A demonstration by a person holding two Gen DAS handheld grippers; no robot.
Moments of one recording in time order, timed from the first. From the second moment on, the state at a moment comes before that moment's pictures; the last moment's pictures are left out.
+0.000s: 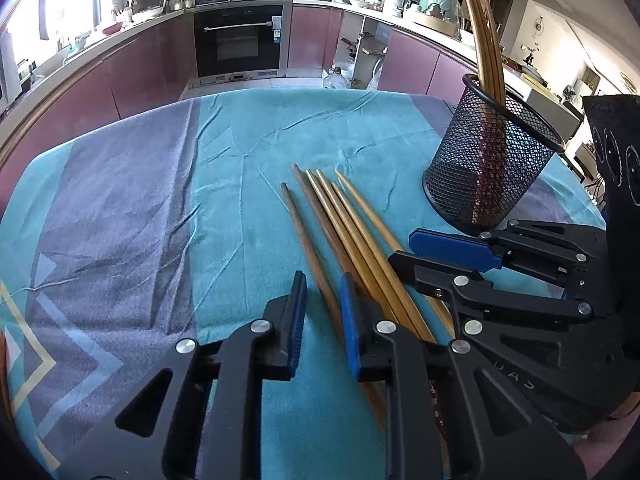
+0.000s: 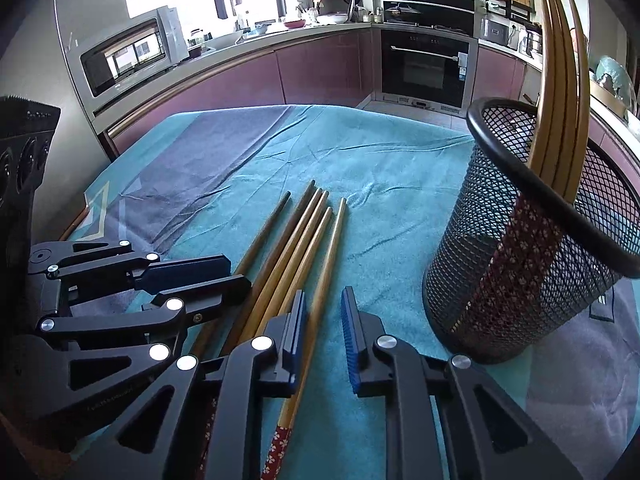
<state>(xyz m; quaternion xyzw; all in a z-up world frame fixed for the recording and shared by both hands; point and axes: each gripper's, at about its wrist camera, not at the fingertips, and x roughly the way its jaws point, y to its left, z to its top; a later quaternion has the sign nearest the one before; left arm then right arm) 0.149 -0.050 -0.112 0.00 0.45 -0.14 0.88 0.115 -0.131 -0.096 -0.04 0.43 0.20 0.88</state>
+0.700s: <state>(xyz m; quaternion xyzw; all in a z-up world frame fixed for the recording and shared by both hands) 0.143 -0.045 -0.113 -0.02 0.44 -0.13 0.89 0.116 -0.140 -0.095 -0.01 0.43 0.21 0.88</state>
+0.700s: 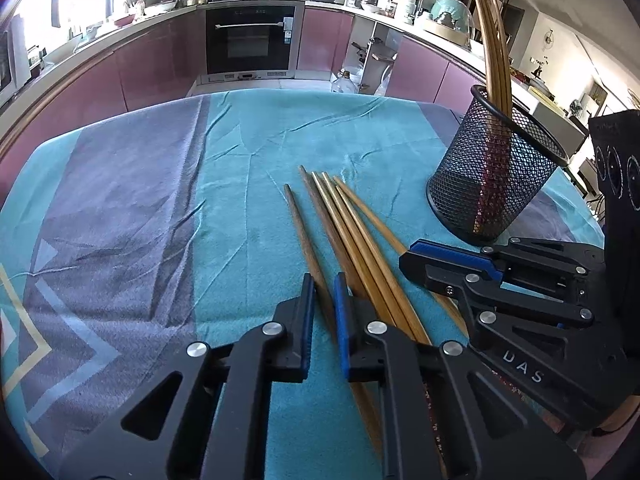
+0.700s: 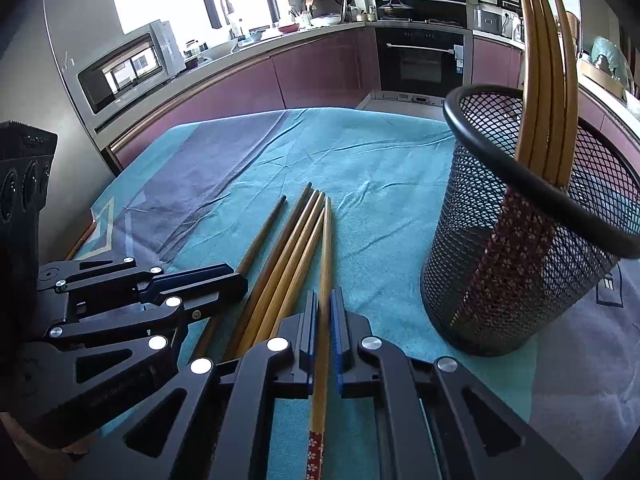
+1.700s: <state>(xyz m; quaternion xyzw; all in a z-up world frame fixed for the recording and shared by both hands) 0.102 -0.021 -0.068 -0.04 0.40 -0.15 0.90 0.081 -0.168 -0.056 0.05 0.39 0.26 0.88</state>
